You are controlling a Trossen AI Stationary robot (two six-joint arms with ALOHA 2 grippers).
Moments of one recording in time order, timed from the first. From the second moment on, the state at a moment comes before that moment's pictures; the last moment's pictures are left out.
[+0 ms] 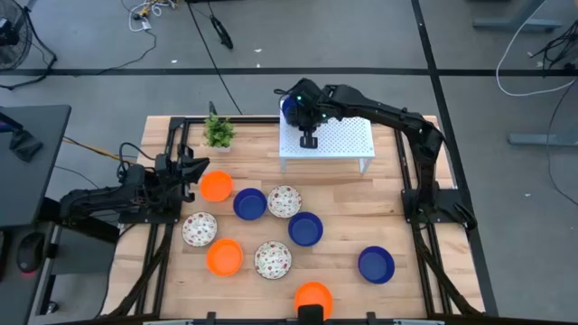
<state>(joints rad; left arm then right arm) 0.14 0.05 0.01 0.53 -0.14 -0.12 -0.44 1.96 1.92 -0.99 0.00 -0.51</state>
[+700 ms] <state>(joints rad) 0.14 0.05 0.01 0.53 -0.14 -0.12 -0.47 1.96 1.89 -0.94 -0.01 -0.51</state>
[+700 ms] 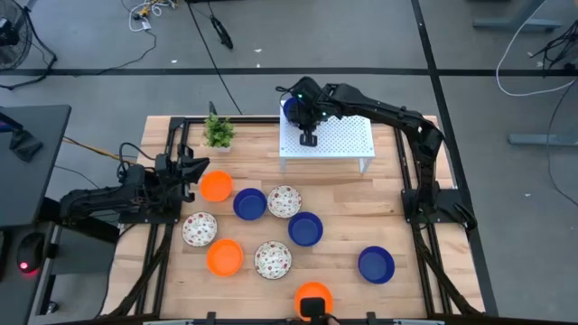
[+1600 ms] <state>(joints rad) 0.14 0.05 0.01 0.53 -0.12 -0.12 -0.14 1.71 1.87 -1.01 0.06 -0.37</state>
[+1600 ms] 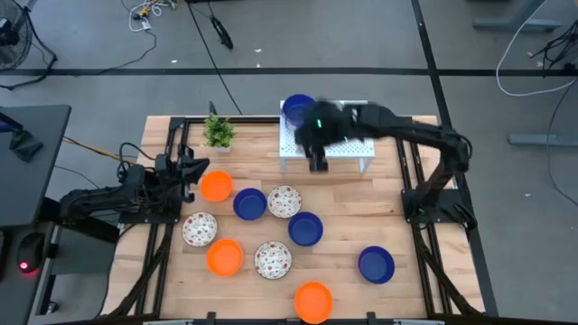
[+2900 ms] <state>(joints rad) 0.14 0.10 0.01 0.49 -0.09 -0.26 0.42 2.10 1.51 -0.39 -0.02 -0.50</state>
